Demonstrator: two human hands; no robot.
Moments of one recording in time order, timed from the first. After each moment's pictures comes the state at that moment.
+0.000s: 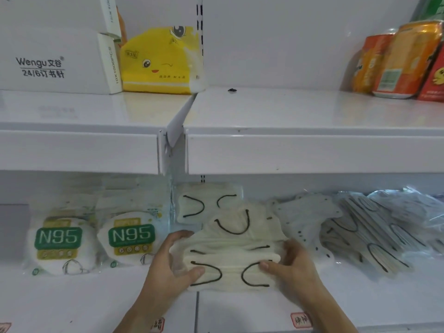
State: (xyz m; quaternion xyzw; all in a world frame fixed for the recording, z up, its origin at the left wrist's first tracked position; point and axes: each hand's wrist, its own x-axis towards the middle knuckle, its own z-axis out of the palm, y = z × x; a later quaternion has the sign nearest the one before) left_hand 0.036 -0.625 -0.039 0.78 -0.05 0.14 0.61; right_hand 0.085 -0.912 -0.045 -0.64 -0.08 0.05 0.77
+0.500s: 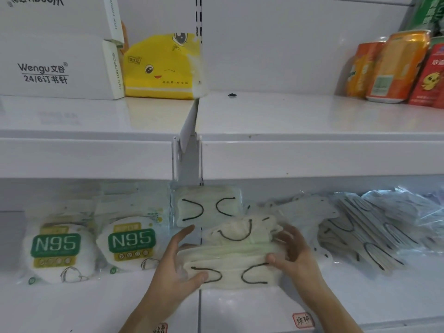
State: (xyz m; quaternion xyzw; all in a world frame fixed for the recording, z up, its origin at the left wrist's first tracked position) left_hand 0.038 -0.622 -0.041 0.75 -0.09 0.08 0.65; right_hand 0.083 -0.911 -0.029 -0.71 -0.08 -0.04 0.69
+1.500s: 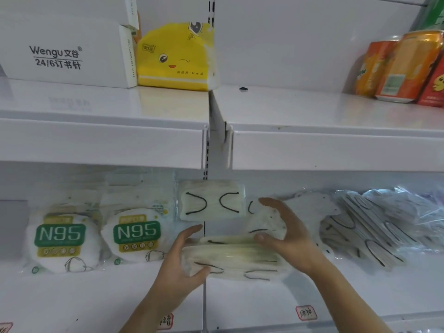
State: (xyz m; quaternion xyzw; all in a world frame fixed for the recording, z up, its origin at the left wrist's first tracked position) left_hand 0.038 -0.618 -0.050 0.76 -0.05 0.08 0.64; right_hand 0.094 -0.888 0.025 -0.87 -0.19 -0.09 0.46
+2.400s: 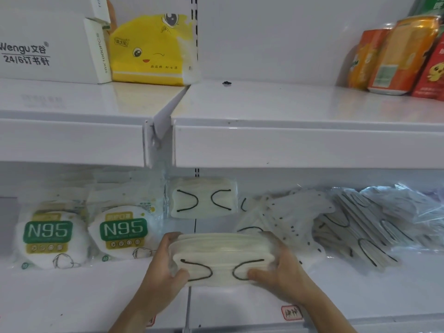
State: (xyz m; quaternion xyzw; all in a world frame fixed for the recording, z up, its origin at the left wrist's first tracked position) left_hand 0.023 -0.639 -0.036 0.78 0.01 0.06 0.62; right_hand 0.072 -0.910 -0.022 -0.80 -0.14 0.06 0.58
